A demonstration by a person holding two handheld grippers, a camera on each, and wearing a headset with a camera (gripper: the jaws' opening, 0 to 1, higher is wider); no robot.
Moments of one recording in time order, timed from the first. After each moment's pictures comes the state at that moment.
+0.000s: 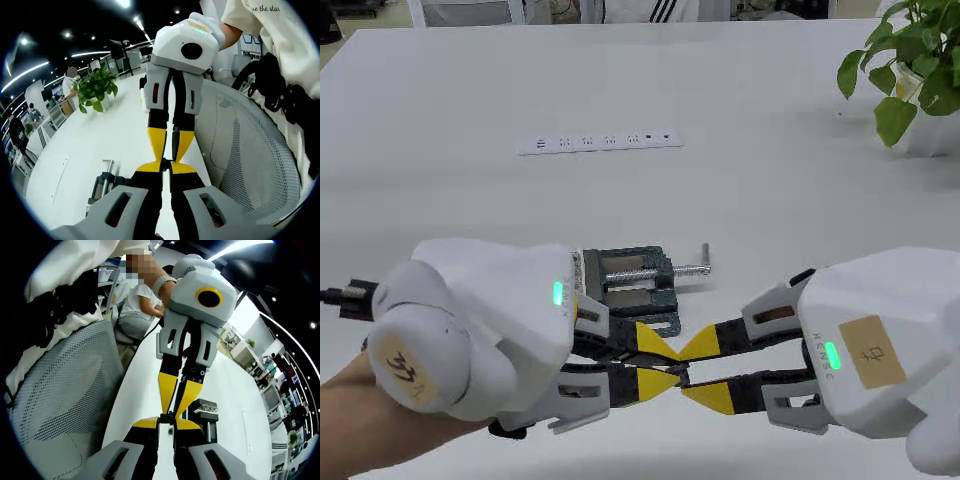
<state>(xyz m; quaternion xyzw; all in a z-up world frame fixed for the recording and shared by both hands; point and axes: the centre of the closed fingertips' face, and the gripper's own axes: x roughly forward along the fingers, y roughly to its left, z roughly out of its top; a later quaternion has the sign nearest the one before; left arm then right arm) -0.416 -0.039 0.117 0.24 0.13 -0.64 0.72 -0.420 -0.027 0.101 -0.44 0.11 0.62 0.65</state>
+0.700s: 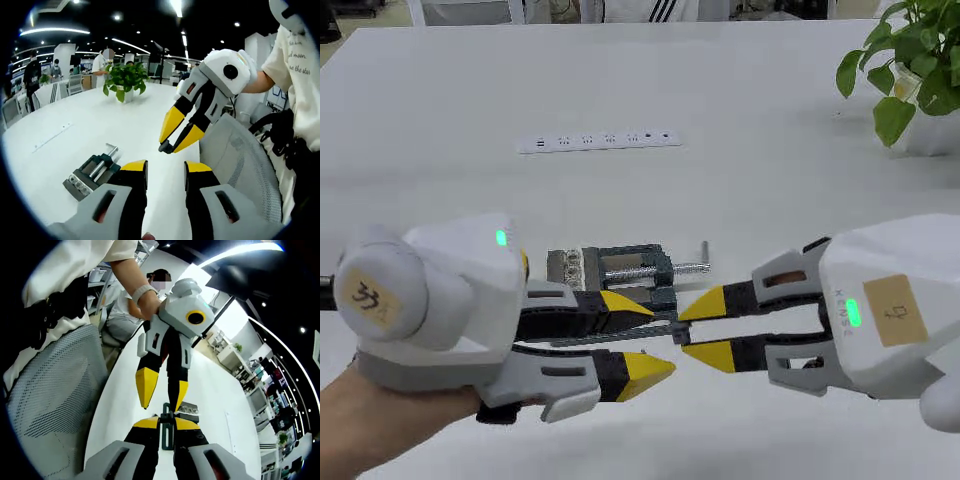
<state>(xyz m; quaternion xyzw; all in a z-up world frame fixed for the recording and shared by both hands) -0.388 -0.023 0.130 0.02 0.20 -0.57 0.80 -0.389 -0.031 0.136 -0.44 0.06 0.57 0.69</state>
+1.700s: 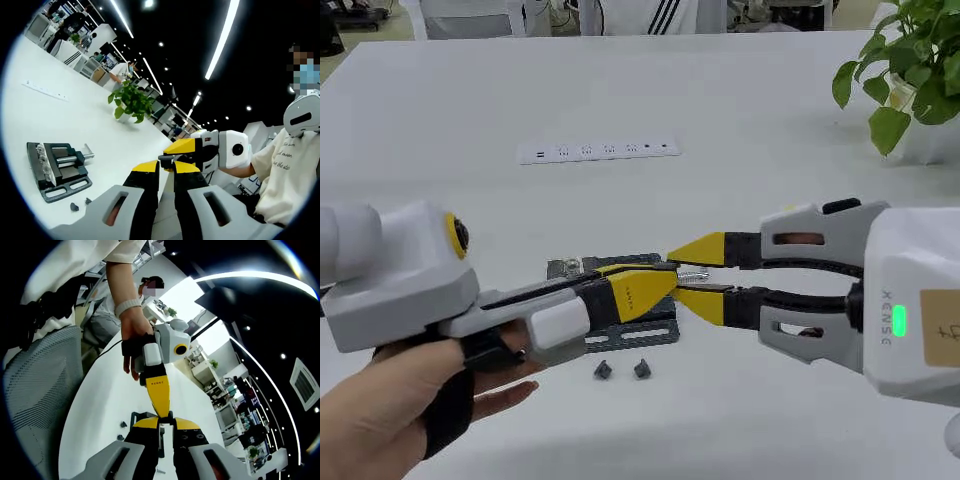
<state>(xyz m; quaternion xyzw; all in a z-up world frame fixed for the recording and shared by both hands) -0.369 -0.024 0.180 -0.31 0.19 -0.54 0.76 -0.377 -0.019 0.182 -0.47 -0.05 0.51 0.72</state>
